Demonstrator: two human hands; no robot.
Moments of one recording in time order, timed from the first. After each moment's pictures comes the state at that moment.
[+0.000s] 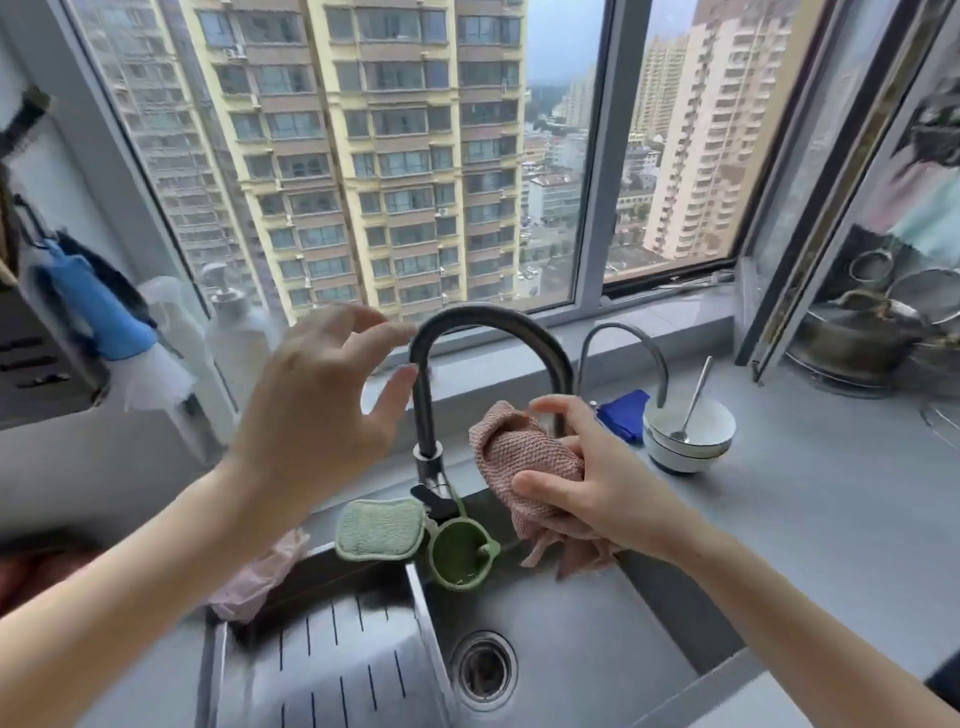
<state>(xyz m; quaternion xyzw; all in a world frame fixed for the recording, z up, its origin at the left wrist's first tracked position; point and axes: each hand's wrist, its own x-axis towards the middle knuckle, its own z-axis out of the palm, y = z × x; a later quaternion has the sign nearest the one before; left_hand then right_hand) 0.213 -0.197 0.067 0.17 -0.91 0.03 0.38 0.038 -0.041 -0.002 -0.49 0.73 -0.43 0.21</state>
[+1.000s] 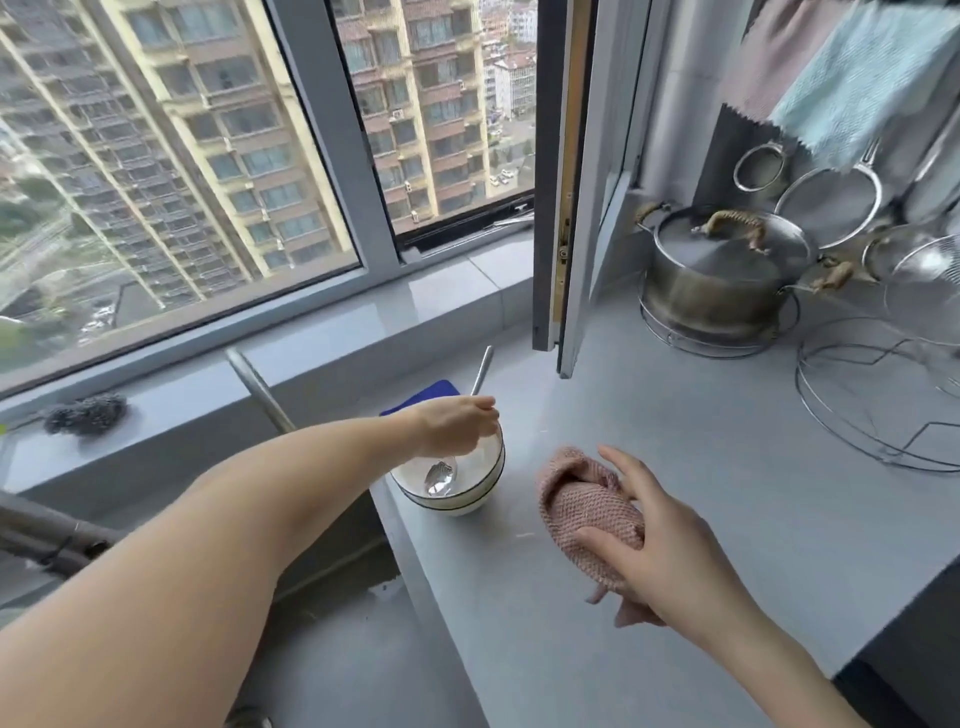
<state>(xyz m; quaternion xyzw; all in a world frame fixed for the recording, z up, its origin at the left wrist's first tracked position) -0.344 -0.140 -0.163 -0.28 -0.79 0.50 -0.20 -0.335 0.156 -0.099 -0.26 0.82 -0.42 0.30</state>
